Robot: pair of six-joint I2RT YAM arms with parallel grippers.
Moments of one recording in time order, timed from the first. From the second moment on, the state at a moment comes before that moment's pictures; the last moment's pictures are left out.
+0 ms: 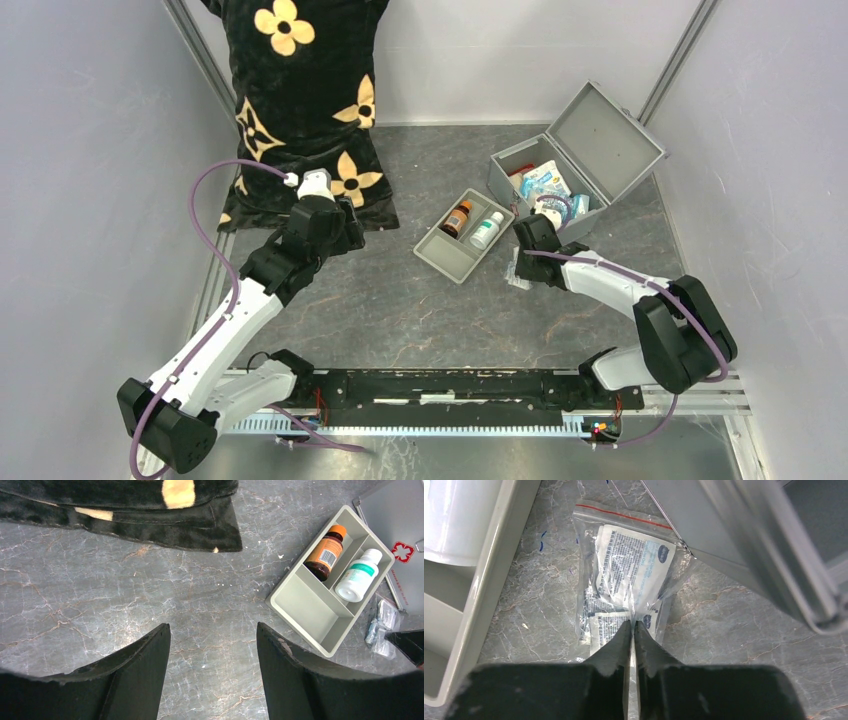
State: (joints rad) left arm -0.50 0.96 0.91 -0.56 -0.34 -0.50; right arm 0.48 1.40 0.68 -0.29 0.29 0.59
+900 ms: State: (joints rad) left arm -0.50 0.96 0.91 -0.56 -0.33 -0.50; right arm 0.49 1.21 0.70 -0.13 -0.13 0.16
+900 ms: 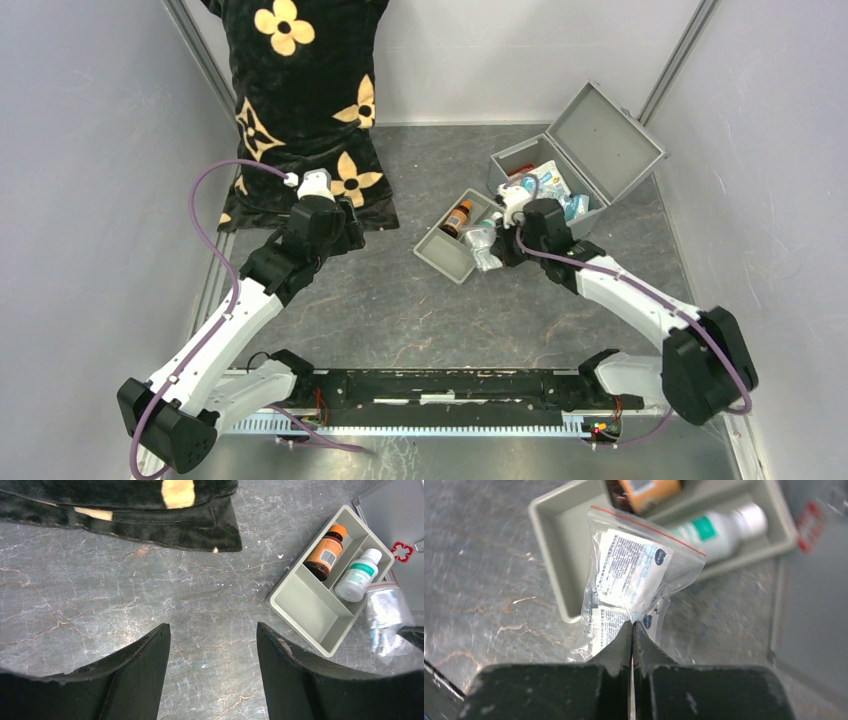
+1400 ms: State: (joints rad) left arm -0.50 0.97 0.91 -0.57 -0.34 -0.50; right arm 0.58 1.63 1.15 -0.30 -0.39 -0.38
